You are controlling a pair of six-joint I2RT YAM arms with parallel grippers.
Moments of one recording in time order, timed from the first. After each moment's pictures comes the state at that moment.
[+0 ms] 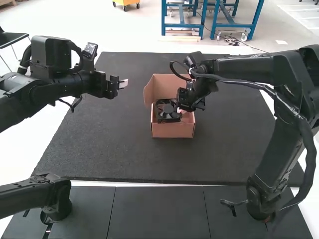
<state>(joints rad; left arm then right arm) -0.37 0.83 0.85 -0.41 0.13 0.01 0.52 1.68 1.21 -0.68 -0.20 0.50</state>
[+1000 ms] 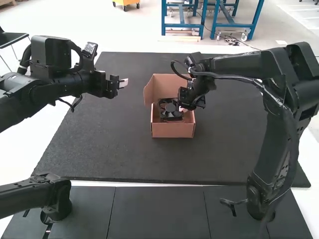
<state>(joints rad) -0.37 0.83 0.85 -0.40 0.13 0.01 0.48 1.79 1.28 -0.68 -0.18 0.47</state>
